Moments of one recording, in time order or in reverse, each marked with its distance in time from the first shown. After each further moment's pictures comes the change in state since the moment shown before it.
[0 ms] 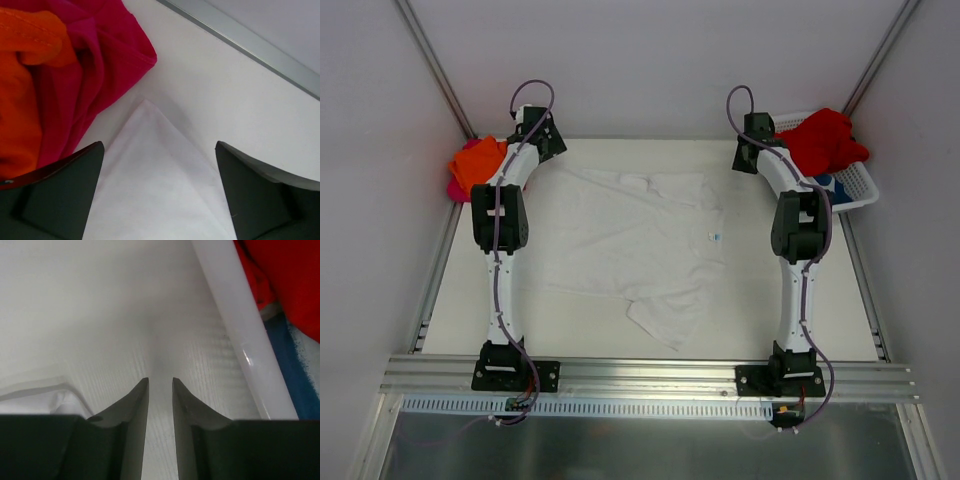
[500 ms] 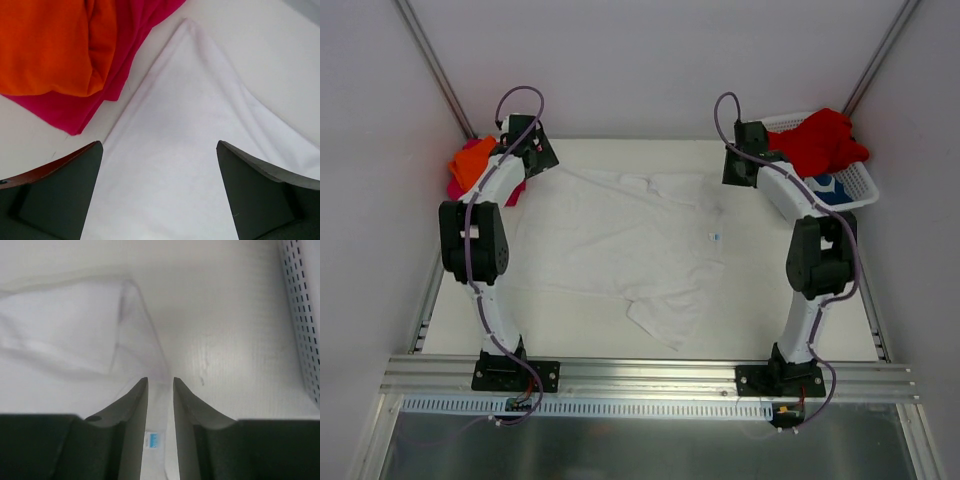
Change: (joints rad) left arm -0.012 -0.418 -0.481 0.005 -0.019 0.011; right arm 0.108 -0.404 -0.426 0.026 -0.014 -0.018
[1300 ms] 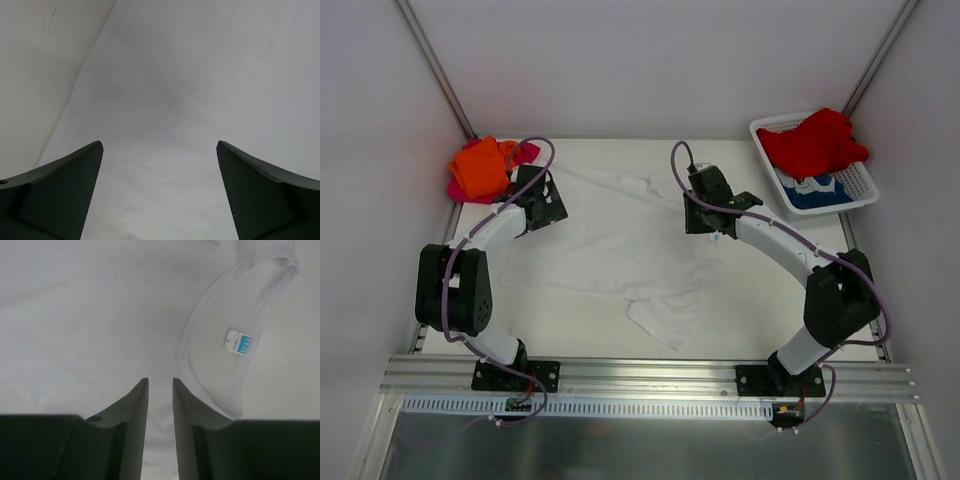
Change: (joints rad) left arm -0.101 -0.446 -0.609 0.019 0.006 -0.042; right arm 0.334 -0.355 -0.391 -0.034 -0.009 0.116
